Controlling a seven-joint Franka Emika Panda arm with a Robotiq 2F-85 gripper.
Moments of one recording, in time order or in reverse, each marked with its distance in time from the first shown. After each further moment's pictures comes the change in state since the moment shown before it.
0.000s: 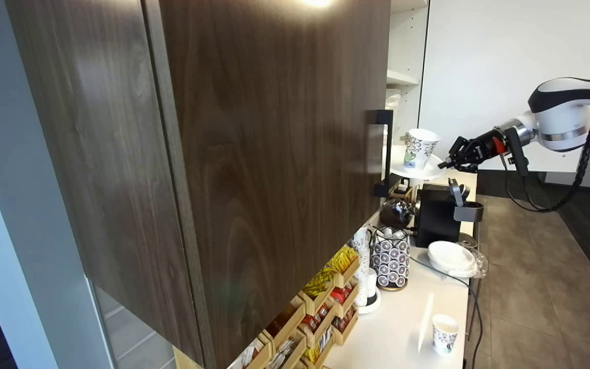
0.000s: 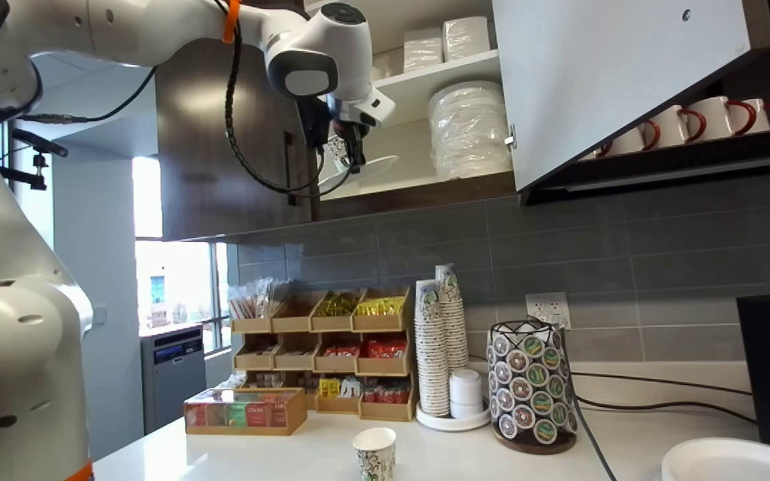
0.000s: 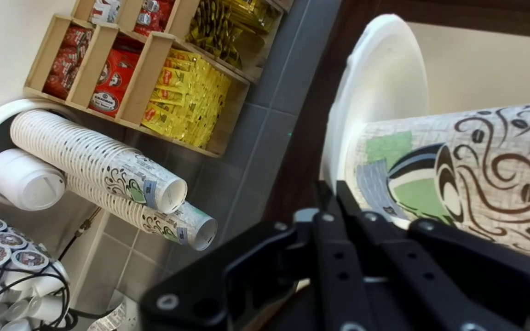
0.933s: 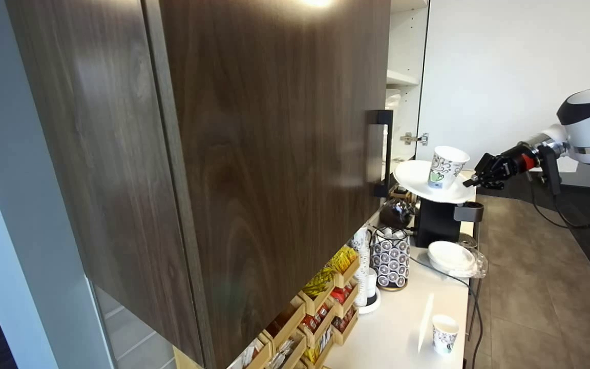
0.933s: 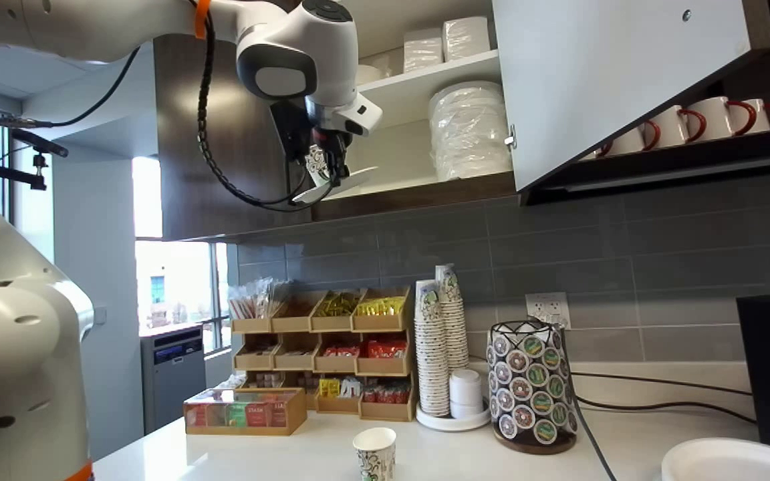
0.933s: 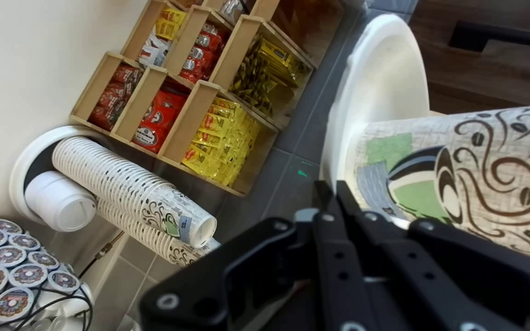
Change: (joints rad) arm -0.017 -0.158 -0.081 -0.189 -0.063 -0.120 -0.158
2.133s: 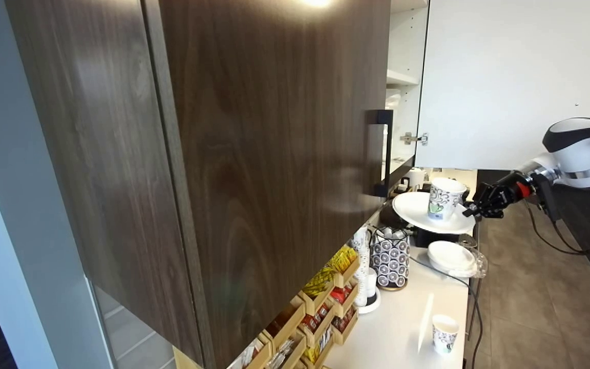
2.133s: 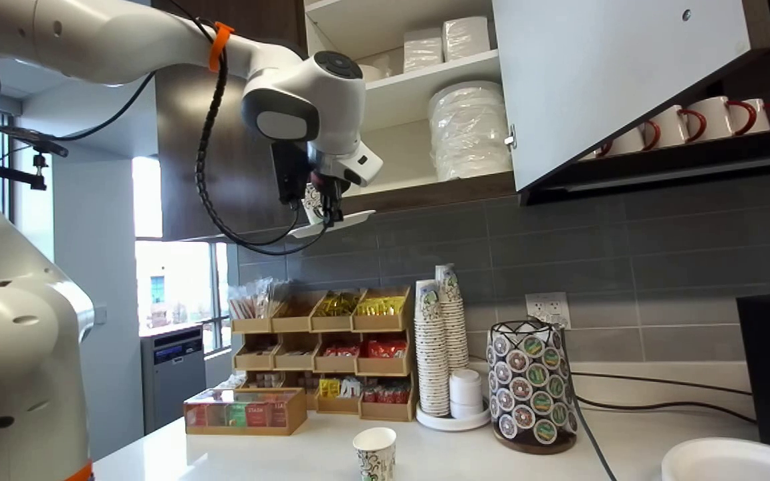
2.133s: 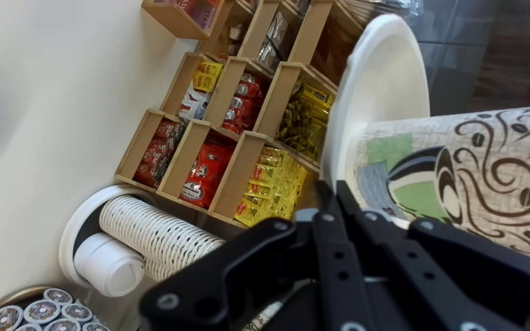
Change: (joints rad) arm -0.009 0.012 -0.001 -0.155 -0.008 0.001 -0.043
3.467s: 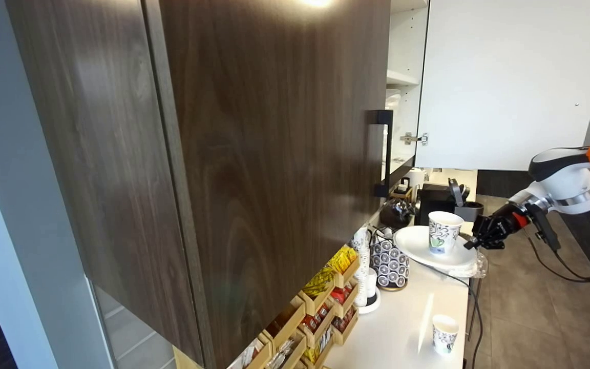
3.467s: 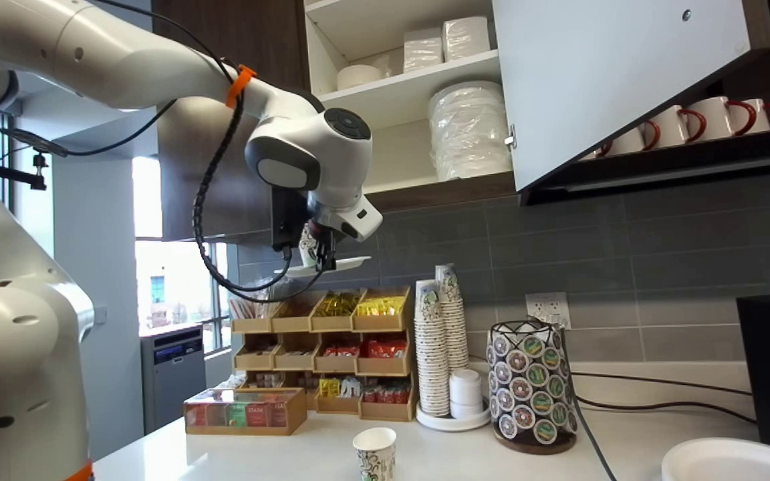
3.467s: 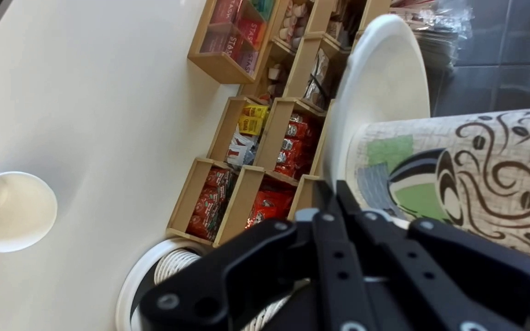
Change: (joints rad) arm 0.000 0.052 -0.008 -0.143 -0.008 0.026 -0.065
